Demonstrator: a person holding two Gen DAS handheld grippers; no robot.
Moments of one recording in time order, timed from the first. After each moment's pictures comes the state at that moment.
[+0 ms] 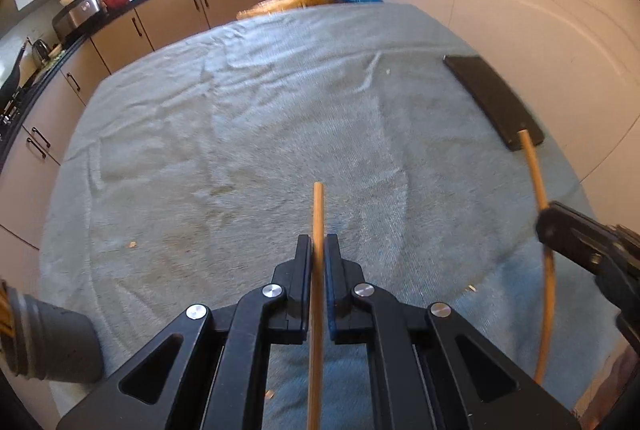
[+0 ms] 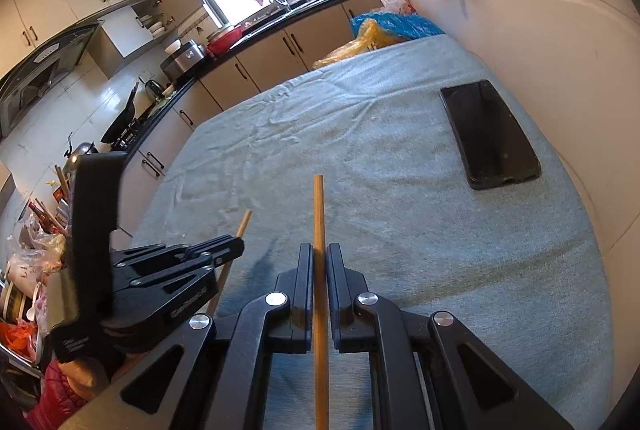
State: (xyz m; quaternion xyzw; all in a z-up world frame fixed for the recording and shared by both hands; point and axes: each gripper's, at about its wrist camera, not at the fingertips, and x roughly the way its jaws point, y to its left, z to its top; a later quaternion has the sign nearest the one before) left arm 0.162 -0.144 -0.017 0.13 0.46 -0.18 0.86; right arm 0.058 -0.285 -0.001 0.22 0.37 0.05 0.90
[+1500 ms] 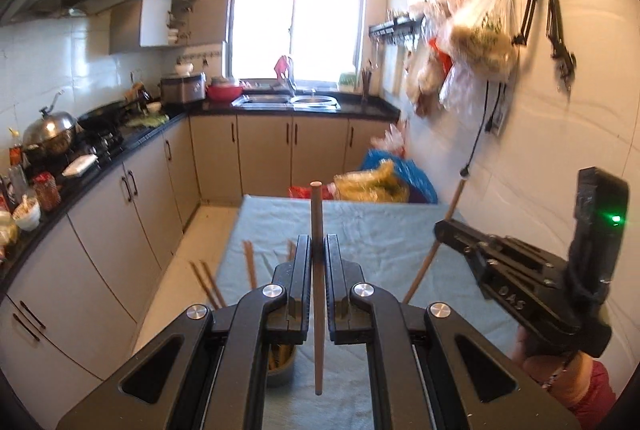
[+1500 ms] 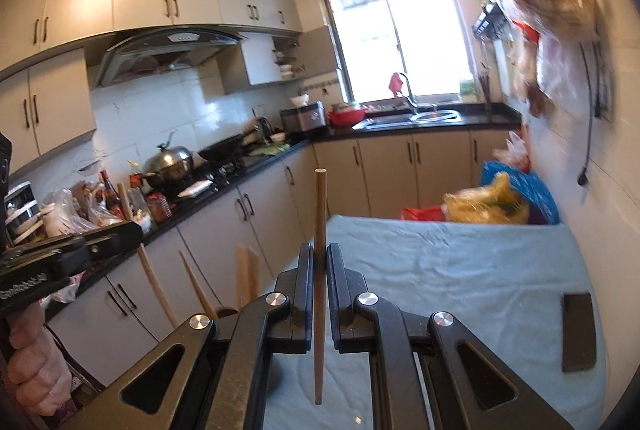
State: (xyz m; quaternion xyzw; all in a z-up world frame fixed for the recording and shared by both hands) left arm 0.054 0.093 0.239 -0.01 0.23 -0.12 0.97; right arm 0.070 -0.096 0.184 0.08 0.19 0.18 0.96
